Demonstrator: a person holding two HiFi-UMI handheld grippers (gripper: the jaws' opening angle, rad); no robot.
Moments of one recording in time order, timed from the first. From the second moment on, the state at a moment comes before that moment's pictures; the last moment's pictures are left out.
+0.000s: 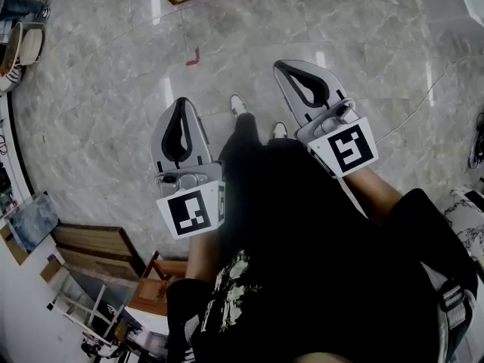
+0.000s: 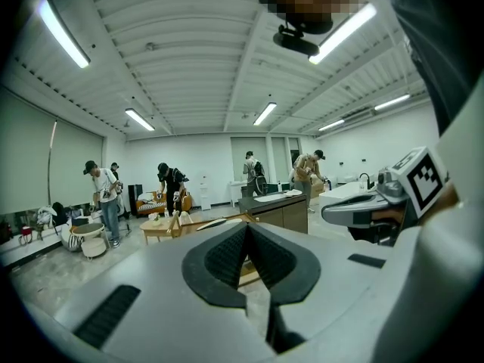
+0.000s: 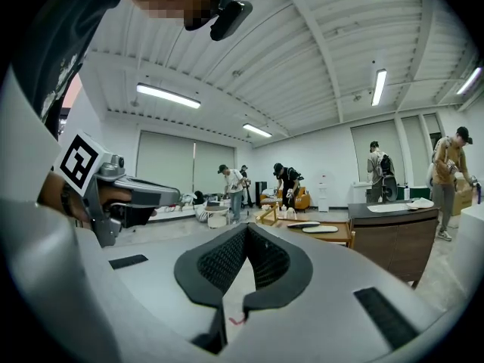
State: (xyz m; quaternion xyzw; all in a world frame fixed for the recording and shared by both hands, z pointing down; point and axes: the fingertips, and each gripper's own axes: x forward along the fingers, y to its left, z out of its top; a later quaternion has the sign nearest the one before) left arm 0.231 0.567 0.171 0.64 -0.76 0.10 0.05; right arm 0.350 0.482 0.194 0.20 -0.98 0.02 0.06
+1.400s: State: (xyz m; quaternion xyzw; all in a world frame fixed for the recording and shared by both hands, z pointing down) left arm 0.086 0.502 0.173 0.69 -0.73 0.05 0.03; right arm 0.221 0.431 0.169 0.26 -0.96 -0.05 0.07
